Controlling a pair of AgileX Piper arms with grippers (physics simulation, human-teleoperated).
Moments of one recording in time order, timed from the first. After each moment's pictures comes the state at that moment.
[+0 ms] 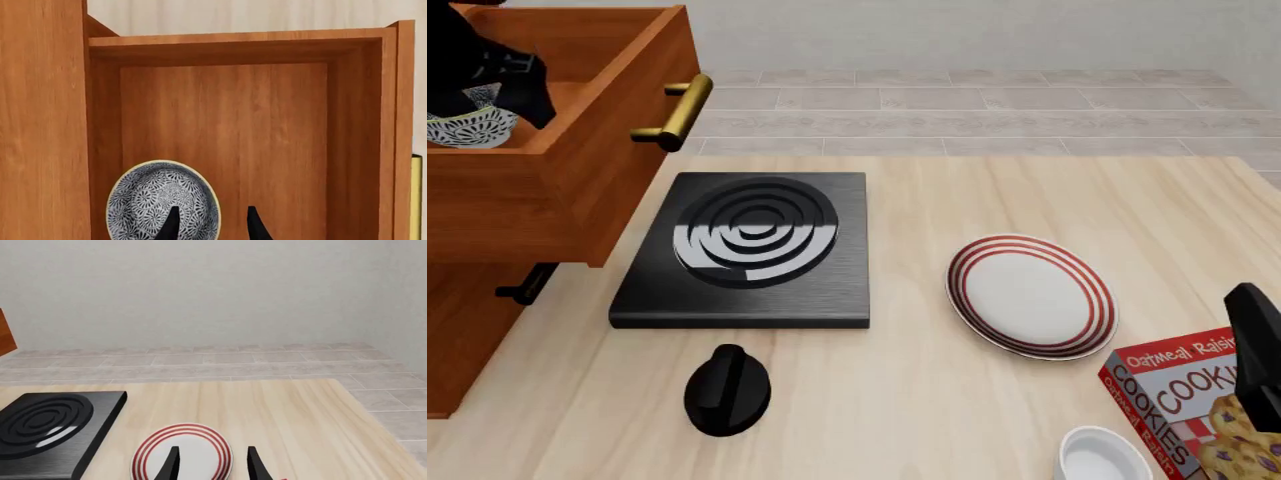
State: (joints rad) left arm 0.10 1.60 -1.62 1.20 0.13; right arm -0.01 0.00 -0.03 0.02 0.02
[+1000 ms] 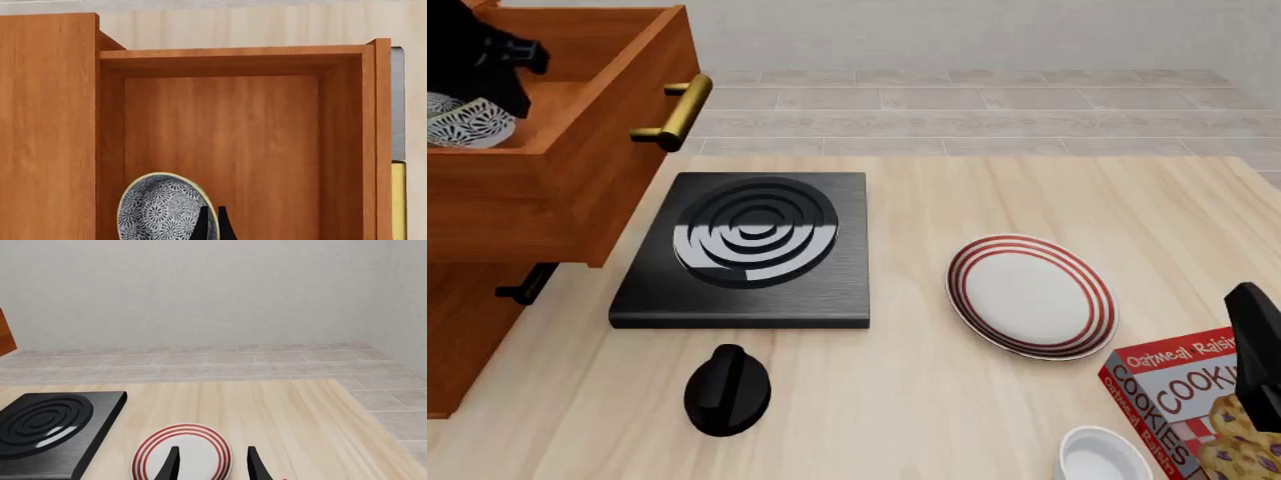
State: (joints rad) left arm 0.08 1.59 -1.64 1.17 0.10; right arm -0.01 0.00 -0.03 0.02 0.02
